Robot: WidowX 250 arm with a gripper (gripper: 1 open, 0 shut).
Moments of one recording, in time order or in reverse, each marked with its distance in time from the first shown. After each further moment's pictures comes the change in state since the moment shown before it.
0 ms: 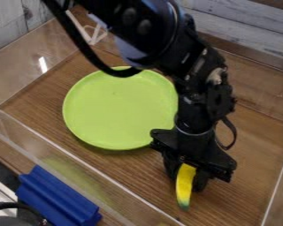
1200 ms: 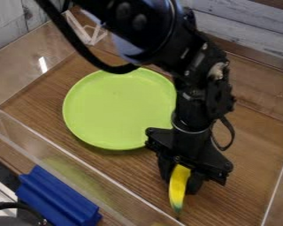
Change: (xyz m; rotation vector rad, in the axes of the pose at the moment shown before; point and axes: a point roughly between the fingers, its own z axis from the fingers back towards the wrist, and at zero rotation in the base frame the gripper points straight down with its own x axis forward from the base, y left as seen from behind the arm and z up) arm -0.011 0.003 0.008 0.027 0.057 -0.020
